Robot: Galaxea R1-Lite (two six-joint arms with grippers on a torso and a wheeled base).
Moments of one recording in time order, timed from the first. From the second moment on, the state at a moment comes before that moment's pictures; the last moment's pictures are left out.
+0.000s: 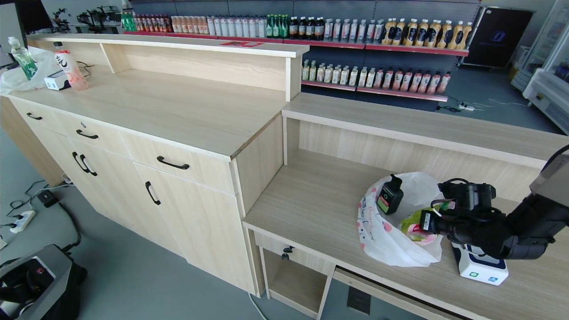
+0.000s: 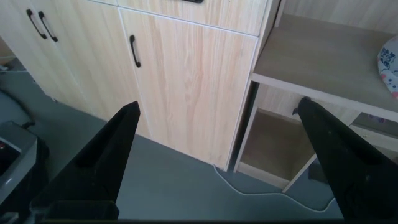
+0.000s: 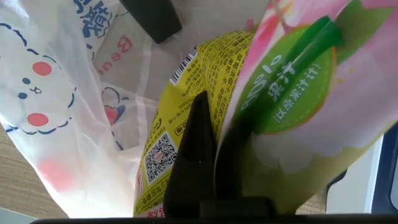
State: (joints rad) left arm 0.00 0.00 0.00 0.00 -0.02 -0.01; right arm -0.05 2.21 -0.81 -0.81 -0.03 0.16
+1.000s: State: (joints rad) left arm 0.00 0.00 0.00 0.00 -0.02 -0.01; right arm -0.03 2.09 -0.85 -0.90 0.08 0.04
